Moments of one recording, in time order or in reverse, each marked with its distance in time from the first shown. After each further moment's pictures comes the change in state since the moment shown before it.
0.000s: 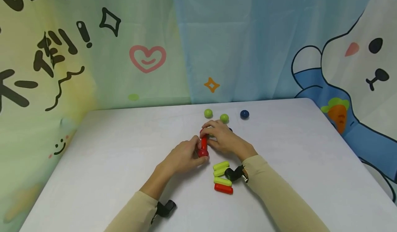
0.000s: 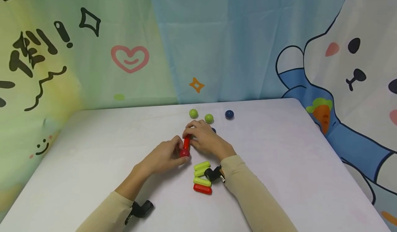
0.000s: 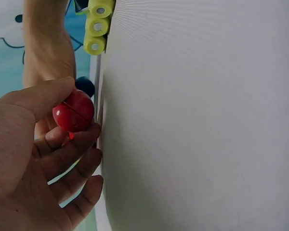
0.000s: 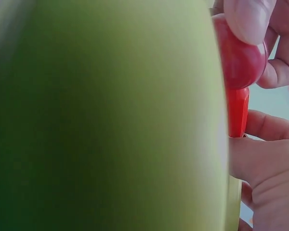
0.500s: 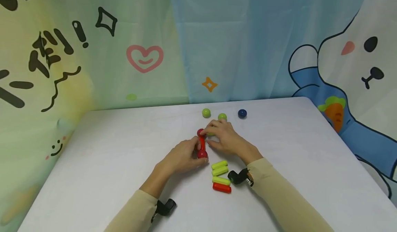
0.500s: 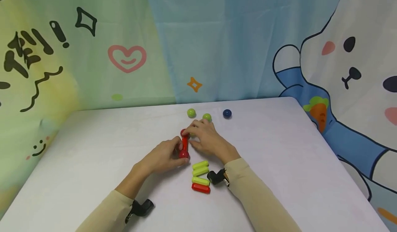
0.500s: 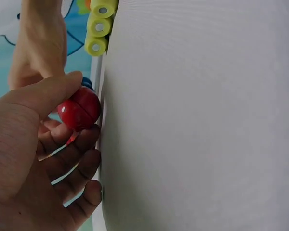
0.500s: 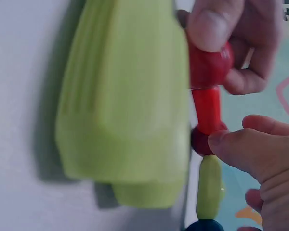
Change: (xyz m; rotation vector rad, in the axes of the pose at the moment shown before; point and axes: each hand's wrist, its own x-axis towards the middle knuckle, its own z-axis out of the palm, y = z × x) left_hand 0.004 -0.001 0.003 0.002 -0.033 -0.002; right_hand -0.015 -0.005 -0.011 -0.003 0.064 0.023
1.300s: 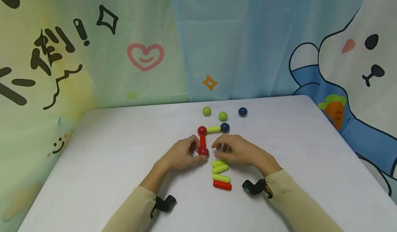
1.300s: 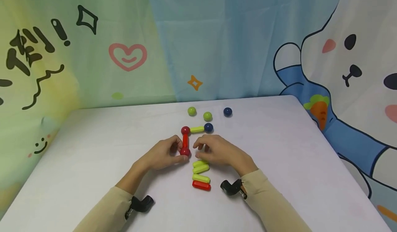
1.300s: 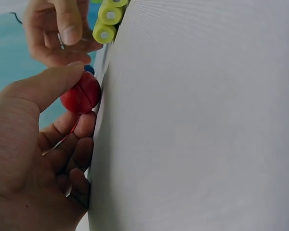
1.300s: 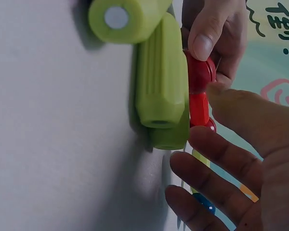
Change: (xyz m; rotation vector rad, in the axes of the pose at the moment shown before) left_hand 0.001 -0.017 0.005 -0.136 -0.014 -0.041; right_hand -0.045 -0.005 -0.013 0.203 -0.238 0.133
